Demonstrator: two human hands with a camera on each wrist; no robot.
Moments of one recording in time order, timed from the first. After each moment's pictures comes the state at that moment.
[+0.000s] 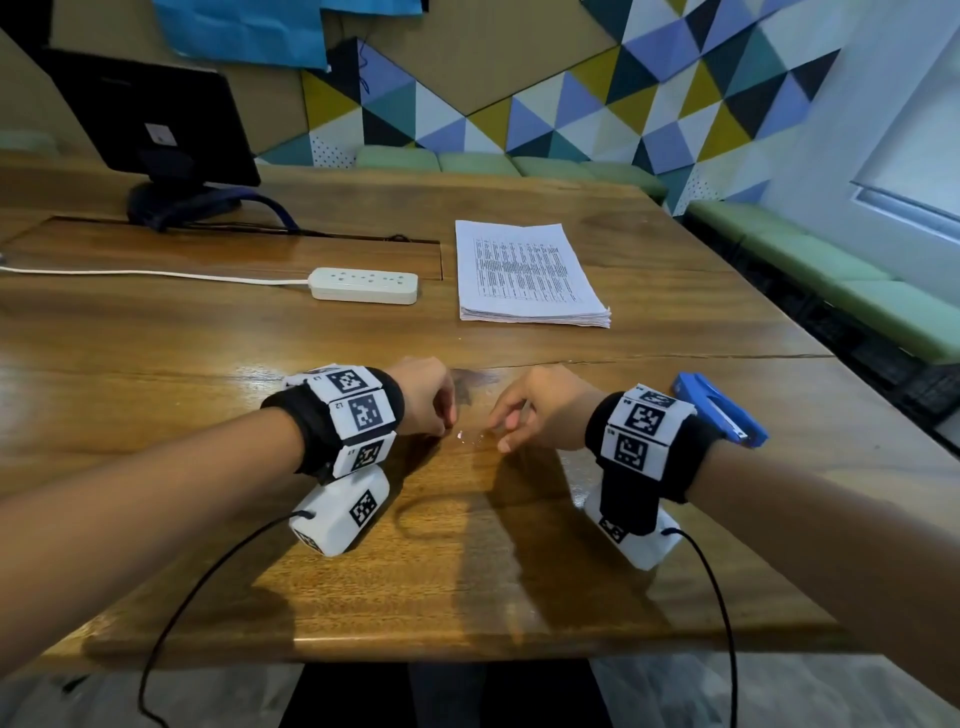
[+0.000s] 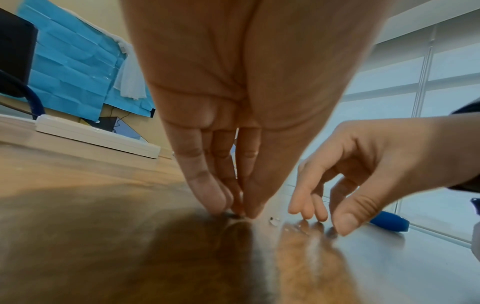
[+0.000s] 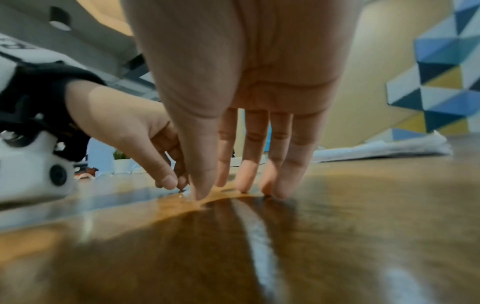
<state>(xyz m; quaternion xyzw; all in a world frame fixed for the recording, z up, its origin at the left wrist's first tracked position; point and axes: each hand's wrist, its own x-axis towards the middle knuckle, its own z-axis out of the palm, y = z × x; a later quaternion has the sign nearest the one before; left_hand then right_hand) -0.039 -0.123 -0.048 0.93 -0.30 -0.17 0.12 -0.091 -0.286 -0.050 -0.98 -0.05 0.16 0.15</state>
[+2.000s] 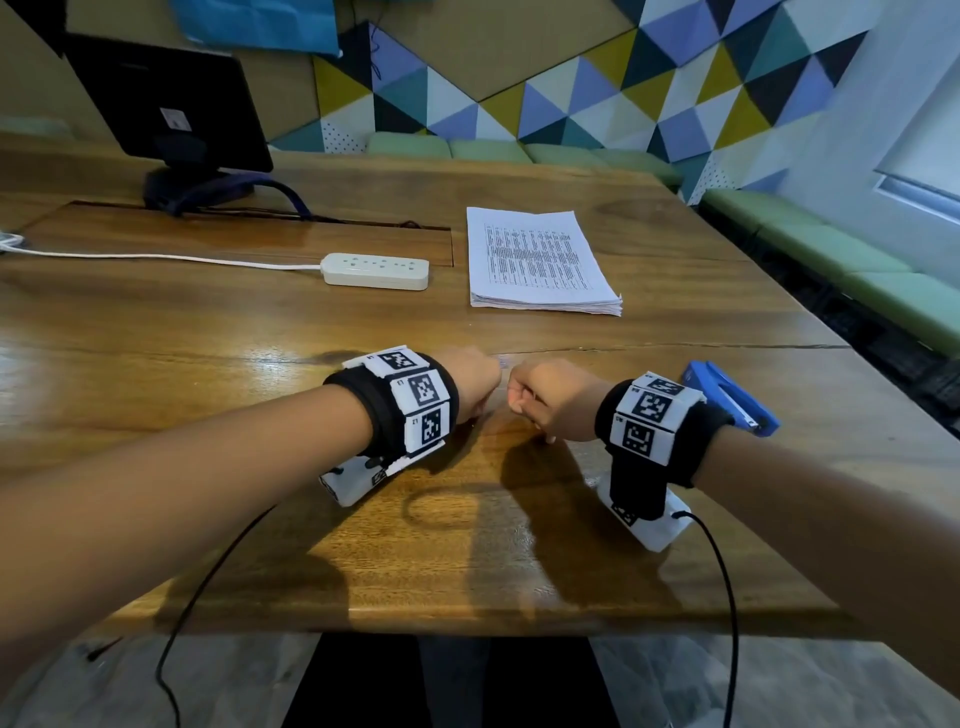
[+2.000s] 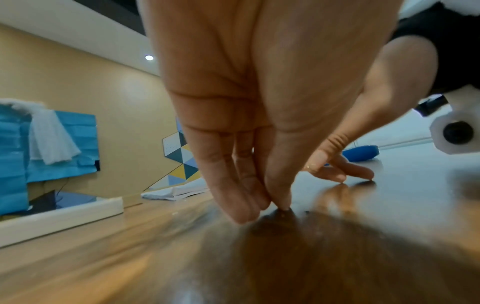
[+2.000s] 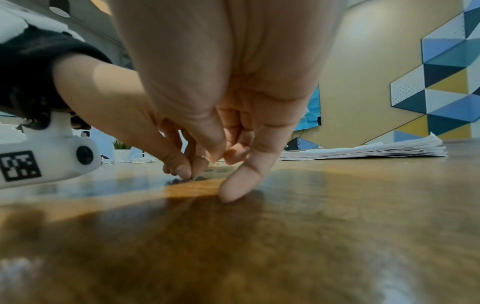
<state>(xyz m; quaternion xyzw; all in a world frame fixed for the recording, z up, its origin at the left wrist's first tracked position) -0.044 -0.156 -0.050 0.92 -0.37 -0.12 -0.05 -0.095 -0.274 -0.046 -0.98 -0.04 0.17 0.13</state>
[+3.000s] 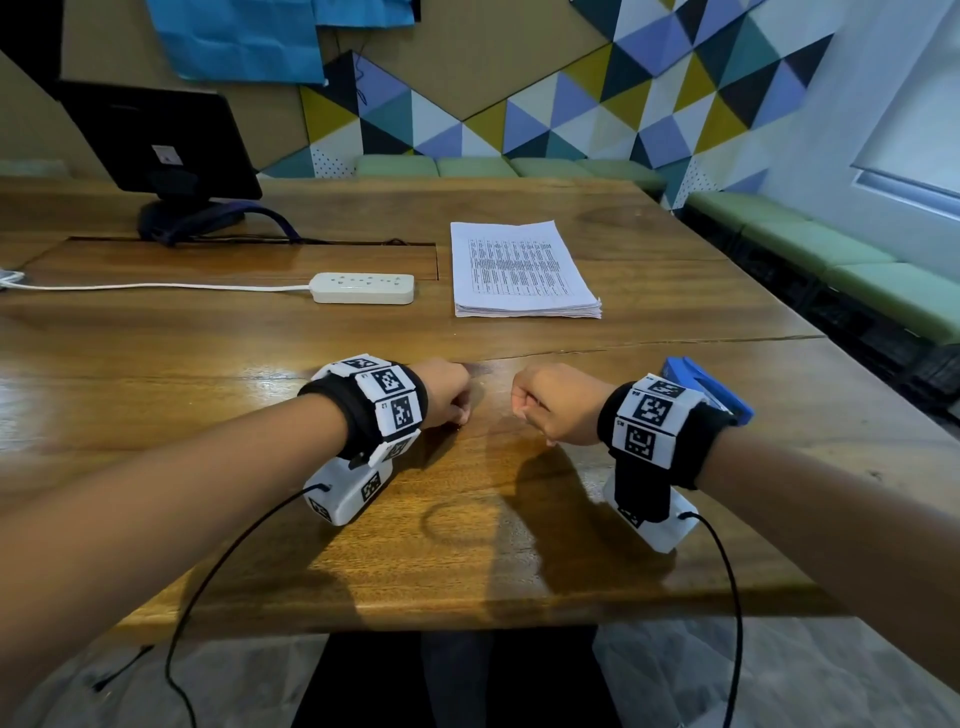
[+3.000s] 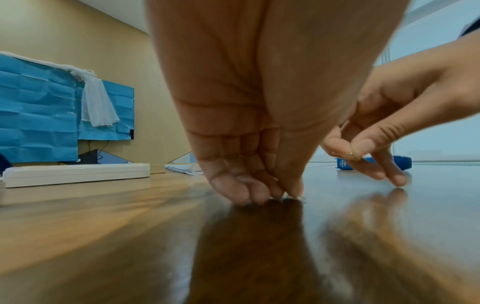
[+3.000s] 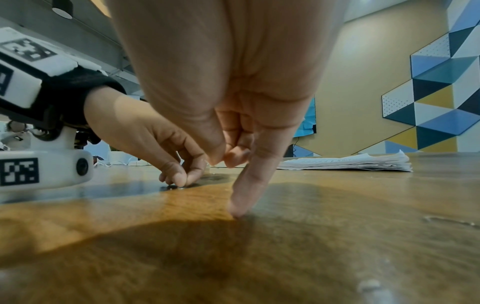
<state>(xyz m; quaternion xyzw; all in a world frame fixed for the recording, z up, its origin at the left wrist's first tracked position) -0.037 -0.146 -0.059 0.92 -0.37 -0.16 0.01 -0.113 -0.296 -0.046 -0.98 -0.06 0.13 0.12</state>
